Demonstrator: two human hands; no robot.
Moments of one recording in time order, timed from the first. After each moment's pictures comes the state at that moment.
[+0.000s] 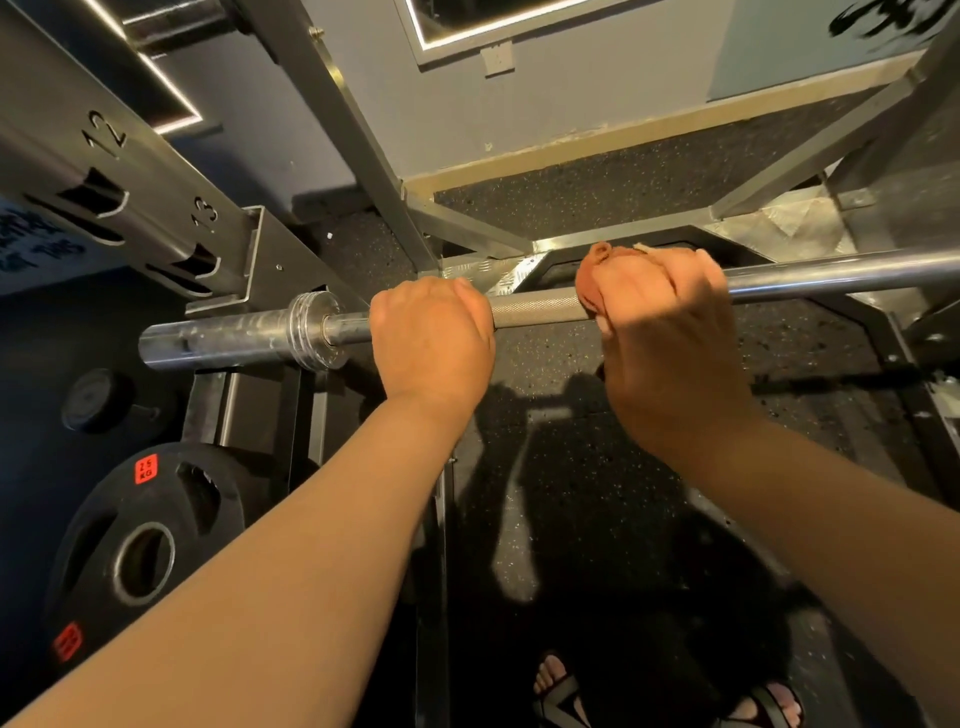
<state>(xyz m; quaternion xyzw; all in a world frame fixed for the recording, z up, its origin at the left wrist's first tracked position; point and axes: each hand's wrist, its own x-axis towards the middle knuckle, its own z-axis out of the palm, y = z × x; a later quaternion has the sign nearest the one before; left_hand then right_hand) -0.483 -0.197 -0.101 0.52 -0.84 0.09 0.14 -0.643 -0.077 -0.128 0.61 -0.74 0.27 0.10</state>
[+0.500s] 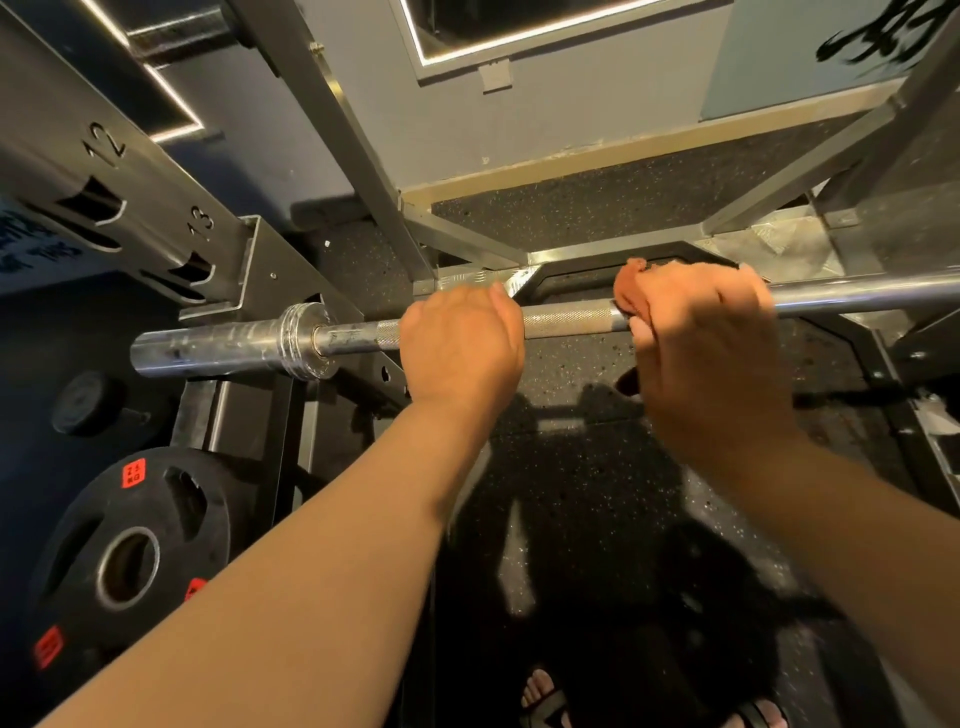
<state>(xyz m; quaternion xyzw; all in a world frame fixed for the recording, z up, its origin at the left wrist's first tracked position) -0.515 -0.183 -0.106 0.51 -0.85 0.05 0.15 -0.672 -0.049 -0.129 0.57 -0.78 0.22 0.09</state>
